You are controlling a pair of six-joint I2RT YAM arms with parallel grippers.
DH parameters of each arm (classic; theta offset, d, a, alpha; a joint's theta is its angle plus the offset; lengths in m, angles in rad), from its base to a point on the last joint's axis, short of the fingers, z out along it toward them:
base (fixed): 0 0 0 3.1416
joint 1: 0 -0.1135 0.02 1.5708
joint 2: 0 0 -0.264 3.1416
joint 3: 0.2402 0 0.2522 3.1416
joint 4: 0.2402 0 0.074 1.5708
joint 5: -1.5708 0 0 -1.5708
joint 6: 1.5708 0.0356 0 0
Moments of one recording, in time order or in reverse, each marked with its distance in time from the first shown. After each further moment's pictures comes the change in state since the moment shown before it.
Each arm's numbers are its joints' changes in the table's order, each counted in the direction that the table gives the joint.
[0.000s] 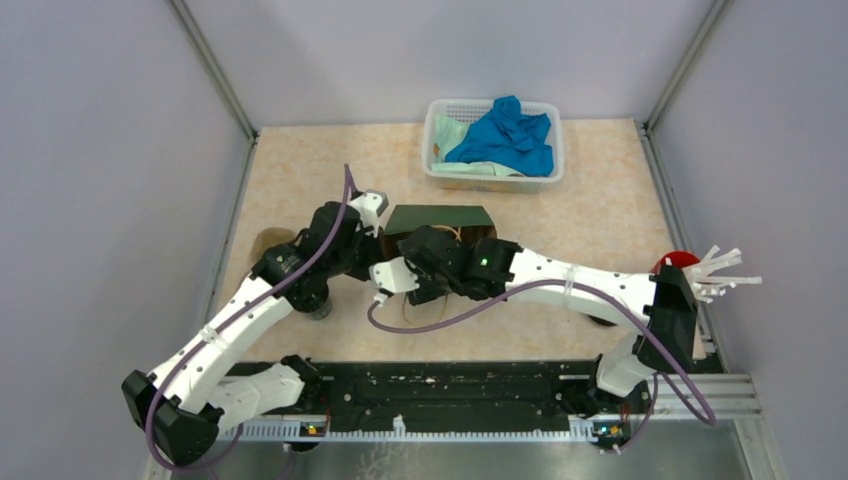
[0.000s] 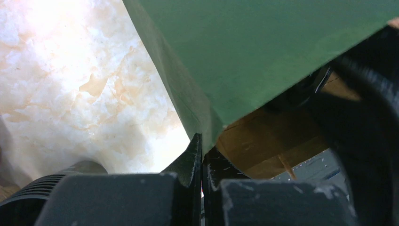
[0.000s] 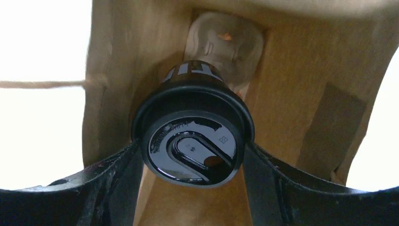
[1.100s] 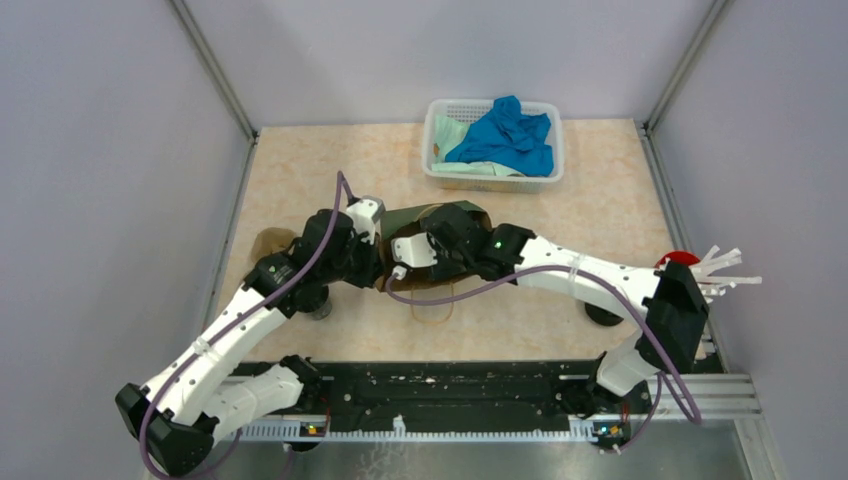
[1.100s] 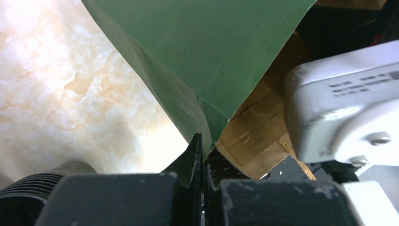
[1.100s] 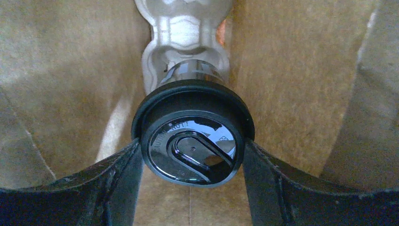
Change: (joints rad) left arm 0.001 -0.066 -0.053 -0.012 -0.055 -0.006; right arm 0.166 -0.040 -0.126 -0.134 -0.012 -0.090
